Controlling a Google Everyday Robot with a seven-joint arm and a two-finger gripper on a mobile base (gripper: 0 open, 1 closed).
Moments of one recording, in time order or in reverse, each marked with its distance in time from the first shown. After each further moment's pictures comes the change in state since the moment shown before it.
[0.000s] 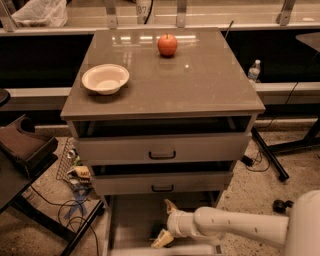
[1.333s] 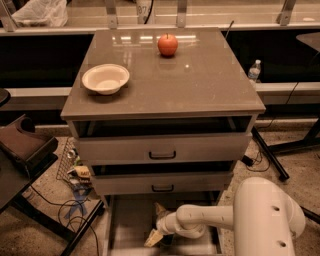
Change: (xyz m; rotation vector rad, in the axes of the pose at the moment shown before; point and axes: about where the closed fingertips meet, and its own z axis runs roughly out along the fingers) arm 0.056 -0.007 0.113 -0.060 0.075 -0.020
